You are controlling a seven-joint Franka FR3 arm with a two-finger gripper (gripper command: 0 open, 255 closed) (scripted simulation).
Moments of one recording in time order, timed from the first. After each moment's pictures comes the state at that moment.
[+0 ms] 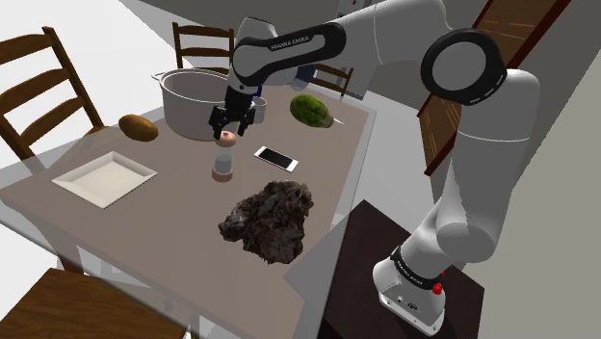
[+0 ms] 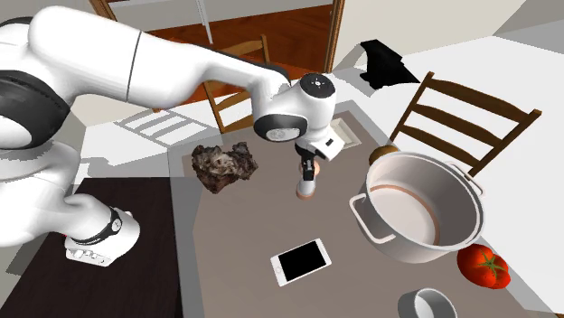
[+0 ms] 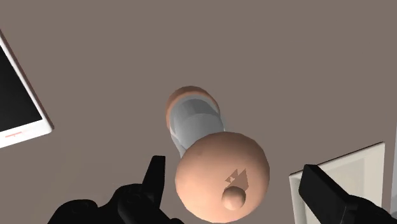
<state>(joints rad) 0.08 0.40 0.13 -1.75 0.13 2.20 0.11</state>
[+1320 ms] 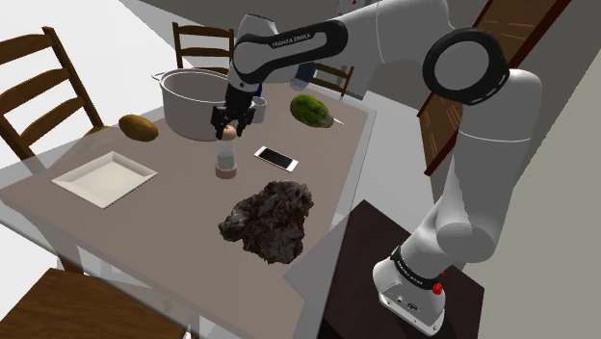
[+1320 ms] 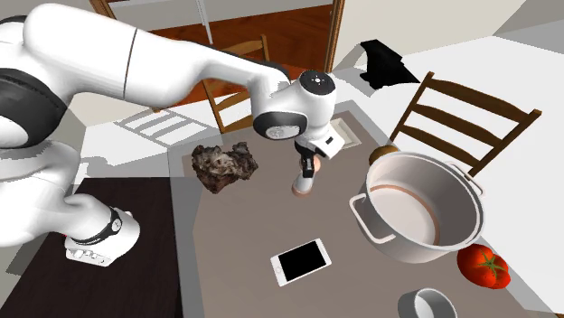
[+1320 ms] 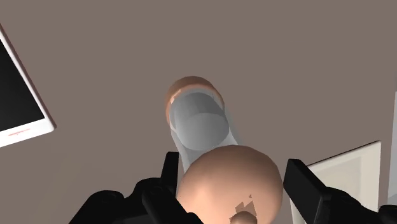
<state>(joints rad) 0.08 0.39 0.13 -1.74 0.13 2.18 0.11</state>
